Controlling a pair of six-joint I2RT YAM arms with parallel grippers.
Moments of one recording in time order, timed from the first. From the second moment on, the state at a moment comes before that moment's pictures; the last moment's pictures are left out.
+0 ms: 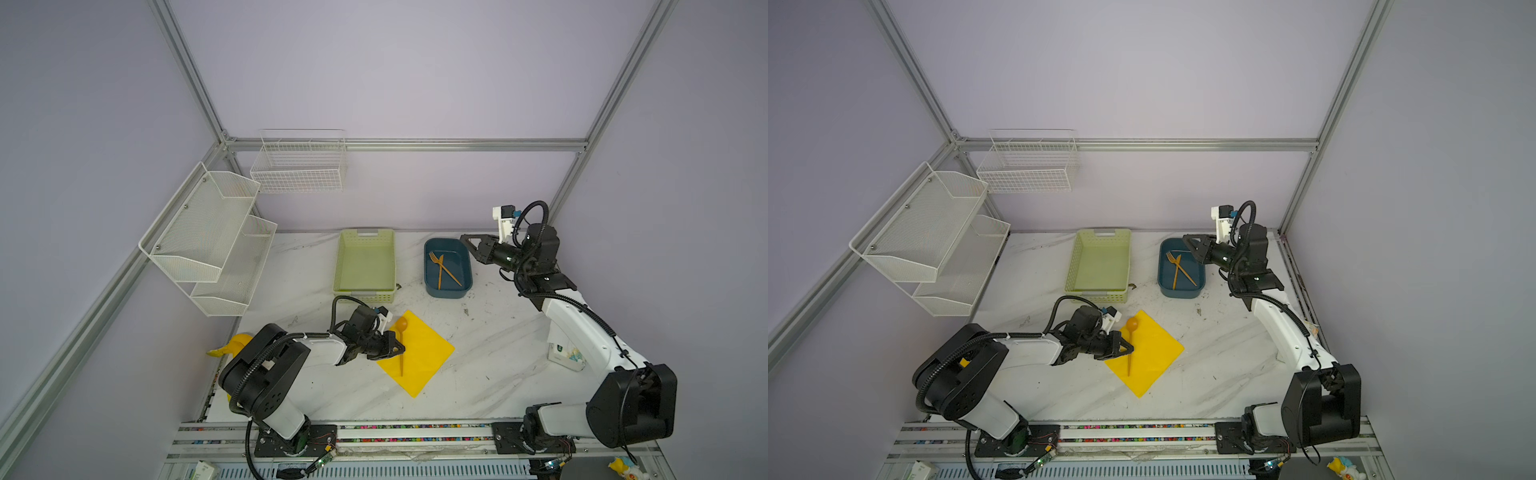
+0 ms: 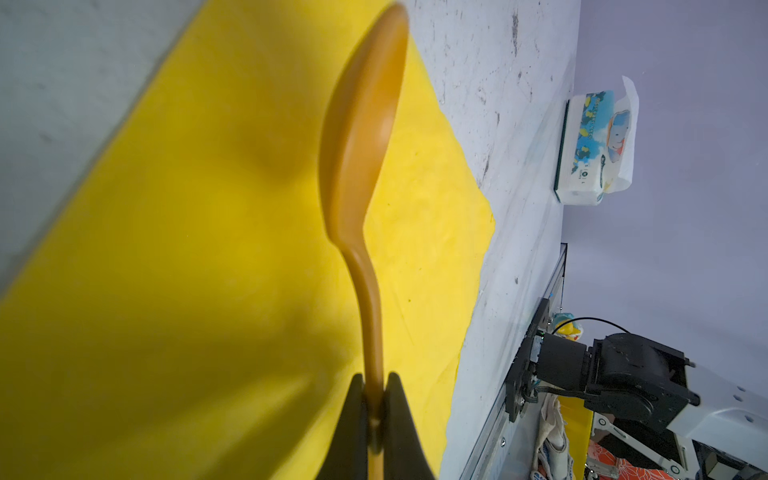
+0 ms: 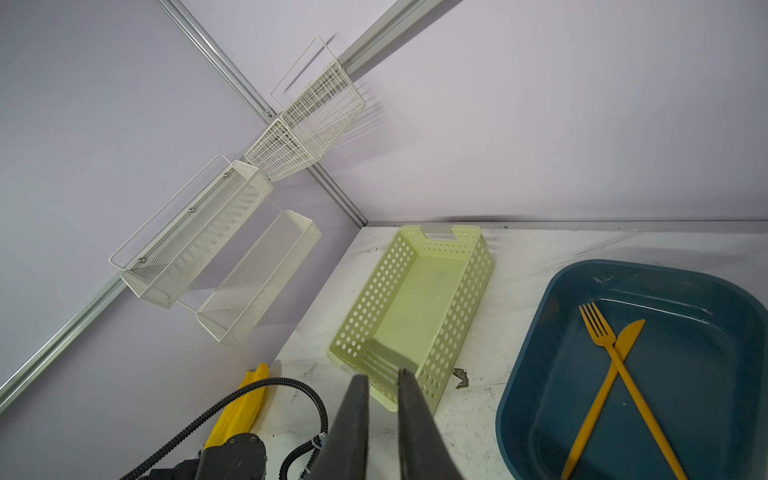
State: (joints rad) left arm -0.59 1.60 0.58 0.19 0.56 -0.76; right arm 0.17 1.36 1.12 0.08 -0.68 0.52
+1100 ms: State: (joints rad) left arm -0.59 1.63 0.63 0.17 0.56 -0.75; right arm 0.17 1.36 1.12 0.08 -0.69 0.52
